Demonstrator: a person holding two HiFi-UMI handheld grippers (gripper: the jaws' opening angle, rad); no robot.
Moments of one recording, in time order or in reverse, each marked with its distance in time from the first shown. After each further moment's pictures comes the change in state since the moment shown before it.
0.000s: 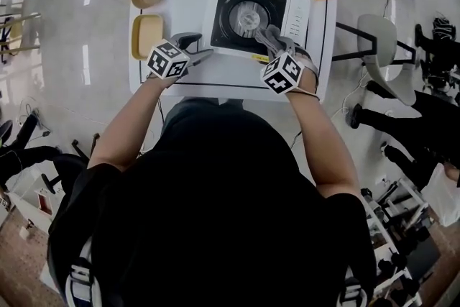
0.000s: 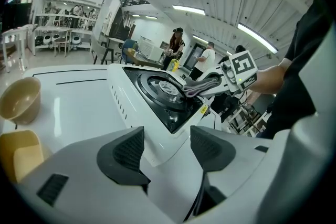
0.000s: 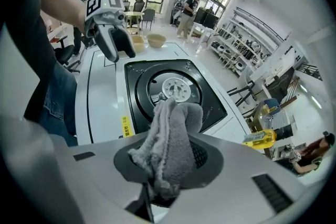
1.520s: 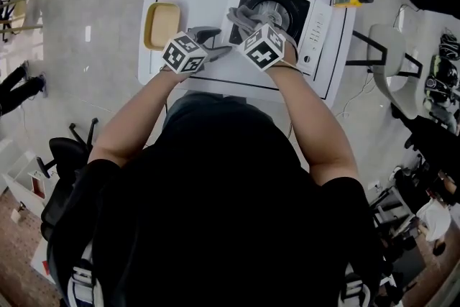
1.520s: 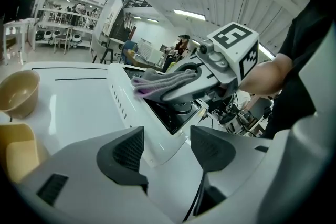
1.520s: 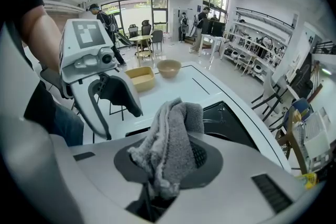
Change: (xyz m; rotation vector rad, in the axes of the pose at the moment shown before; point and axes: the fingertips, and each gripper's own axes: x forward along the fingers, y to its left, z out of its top) left arm -0.003 0.006 -0.003 -0.028 -0.039 -0.040; right arm 0.048 0.044 0.157 0.050 -0.193 0.242
